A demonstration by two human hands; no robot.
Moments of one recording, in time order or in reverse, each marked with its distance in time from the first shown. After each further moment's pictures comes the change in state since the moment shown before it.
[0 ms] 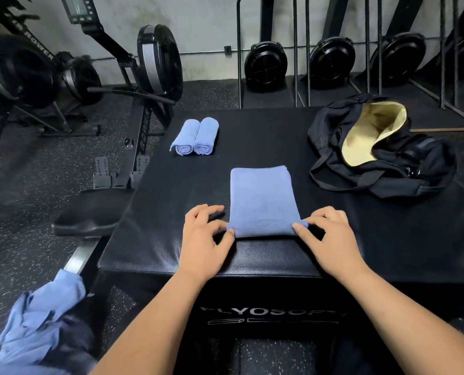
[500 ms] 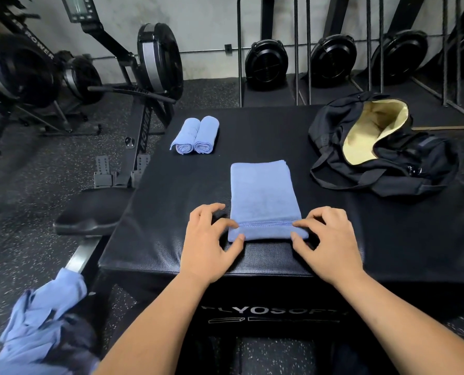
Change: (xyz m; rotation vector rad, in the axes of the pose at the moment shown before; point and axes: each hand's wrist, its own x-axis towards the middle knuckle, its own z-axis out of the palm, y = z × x) left_hand -0.004 0.010 -0.001 0.113 0.006 0.137; right_hand -0.011 -0.007 0.000 -0.180 0.076 -0.212
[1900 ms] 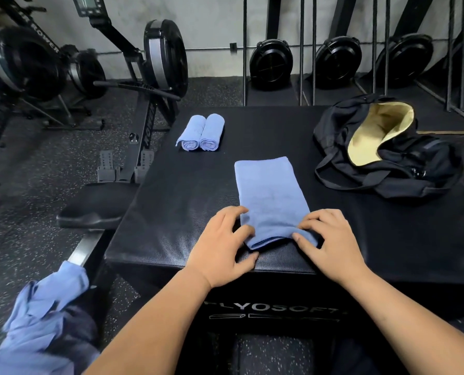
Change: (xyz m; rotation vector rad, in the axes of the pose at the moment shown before) left_hand -0.004 0.009 -0.006 0.136 -0.204 0.324; right_hand 0.002 0.004 0.000 0.098 -0.074 -0.084
